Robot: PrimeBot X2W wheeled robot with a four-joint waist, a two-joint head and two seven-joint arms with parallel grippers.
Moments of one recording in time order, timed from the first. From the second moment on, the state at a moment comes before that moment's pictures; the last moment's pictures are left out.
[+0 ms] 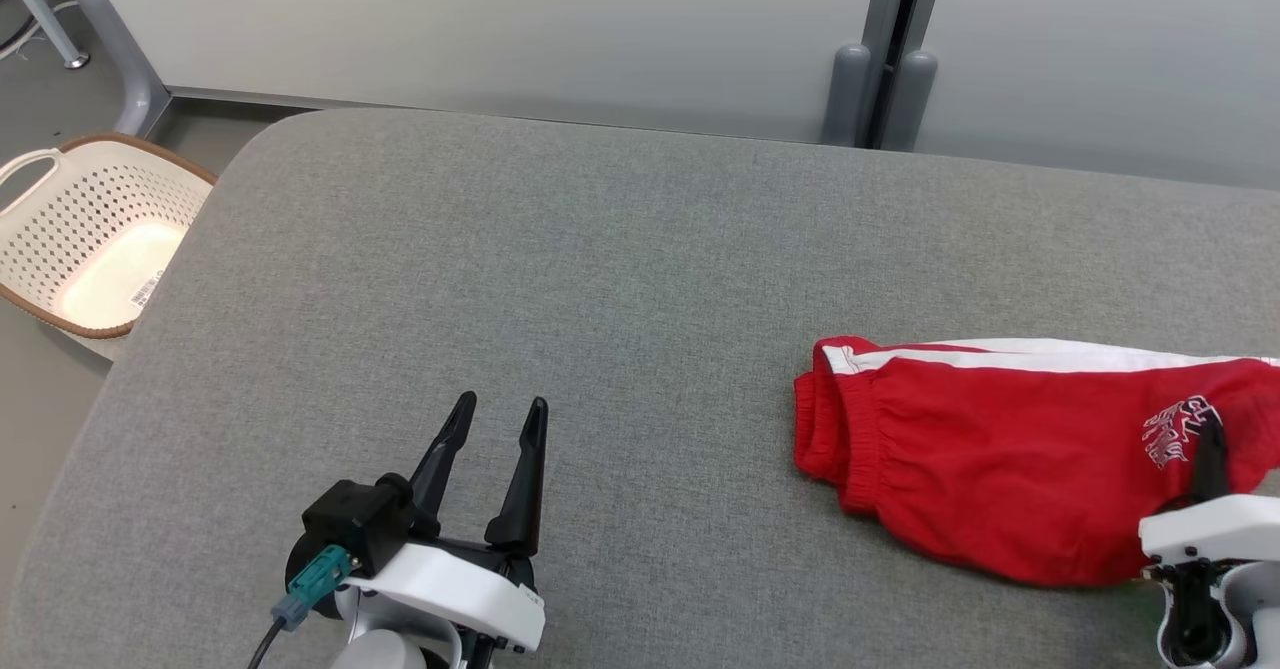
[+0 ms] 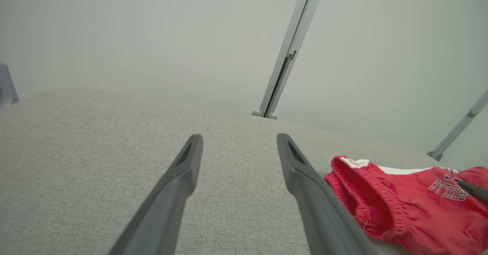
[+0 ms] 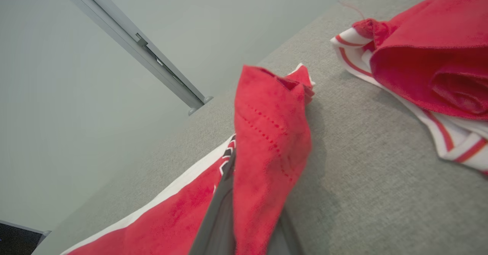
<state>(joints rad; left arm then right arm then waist) -0.14 0.05 -0.32 0.28 -0.44 -0.05 -0.26 -0.28 -0.05 -0.38 0.61 0.52 0.13 -0.06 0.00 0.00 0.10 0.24</state>
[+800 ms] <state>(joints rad) -0.10 0.05 -0.30 0.31 -0.41 -0.06 -0.26 -0.16 -0.06 0.17 0.37 0.63 0.13 -0.13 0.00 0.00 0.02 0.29</state>
